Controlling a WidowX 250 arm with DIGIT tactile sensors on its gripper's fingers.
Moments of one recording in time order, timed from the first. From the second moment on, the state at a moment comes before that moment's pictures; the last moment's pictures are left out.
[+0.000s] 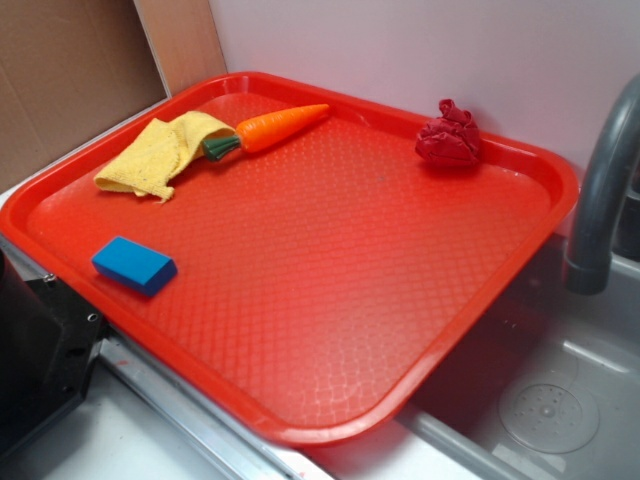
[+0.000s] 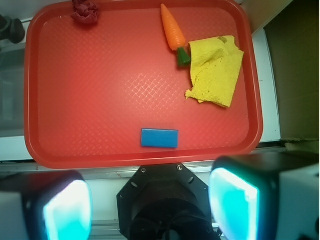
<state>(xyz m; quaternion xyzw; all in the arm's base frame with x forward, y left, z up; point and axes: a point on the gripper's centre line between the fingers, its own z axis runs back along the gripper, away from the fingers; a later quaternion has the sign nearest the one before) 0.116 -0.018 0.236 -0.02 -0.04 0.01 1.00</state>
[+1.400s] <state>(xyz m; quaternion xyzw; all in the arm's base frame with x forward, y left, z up) 0.218 0.018 0.133 0.00 -0.11 0.03 0.99</state>
